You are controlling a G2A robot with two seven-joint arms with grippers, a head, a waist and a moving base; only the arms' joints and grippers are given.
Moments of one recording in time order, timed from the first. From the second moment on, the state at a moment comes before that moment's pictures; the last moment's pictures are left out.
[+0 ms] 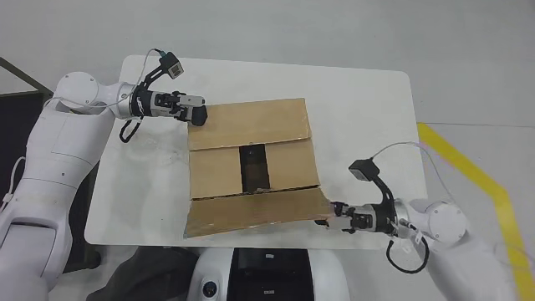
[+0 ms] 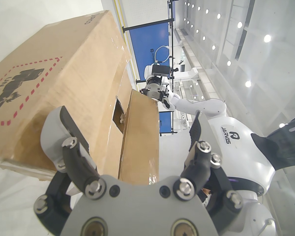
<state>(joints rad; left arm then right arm) 0.73 -0.85 -1.08 -1.10 -0.66 -0.28 -1.54 -1.53 -0.98 1.28 -1.79 0.49 -0.47 1.25</state>
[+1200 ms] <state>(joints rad) 0.73 -0.85 -1.08 -1.10 -0.66 -0.28 -1.54 -1.21 -1.03 1.13 -1.62 0.47 -0.46 1.03</state>
